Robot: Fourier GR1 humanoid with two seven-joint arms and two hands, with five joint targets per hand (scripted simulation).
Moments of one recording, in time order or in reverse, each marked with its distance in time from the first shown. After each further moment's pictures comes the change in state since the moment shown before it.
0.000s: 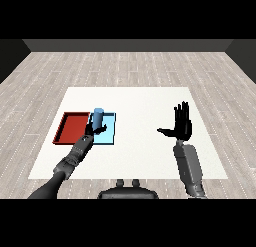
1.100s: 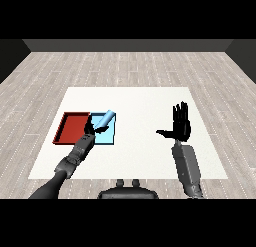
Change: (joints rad) left arm -0.019 -0.019 0.062 0.009 -0.009 0.156 -0.157; right arm 0.005 0.029 -0.002 -0.008 -0.017 0.053 -0.037
